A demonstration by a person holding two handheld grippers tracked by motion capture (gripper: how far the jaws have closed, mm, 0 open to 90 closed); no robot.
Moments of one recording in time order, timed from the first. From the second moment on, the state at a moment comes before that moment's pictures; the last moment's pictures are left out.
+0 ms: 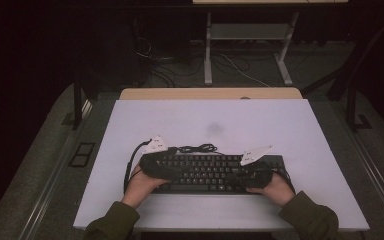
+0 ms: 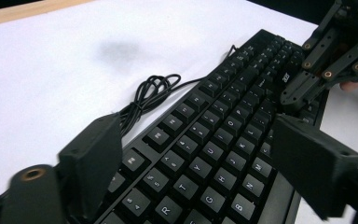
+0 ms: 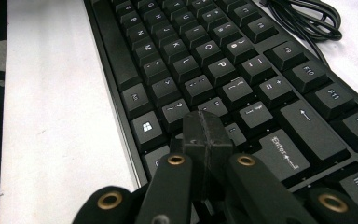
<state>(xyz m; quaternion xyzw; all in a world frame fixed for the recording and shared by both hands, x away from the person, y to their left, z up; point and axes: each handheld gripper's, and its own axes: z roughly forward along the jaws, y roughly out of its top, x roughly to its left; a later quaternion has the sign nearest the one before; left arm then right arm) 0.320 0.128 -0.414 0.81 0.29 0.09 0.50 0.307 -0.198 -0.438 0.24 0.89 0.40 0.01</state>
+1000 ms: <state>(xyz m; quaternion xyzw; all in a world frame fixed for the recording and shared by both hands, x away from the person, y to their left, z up) 0.325 0.117 -0.428 0.85 0.29 0.07 0.42 0.306 -0.198 -0.439 0.24 0.88 0.40 0.01</state>
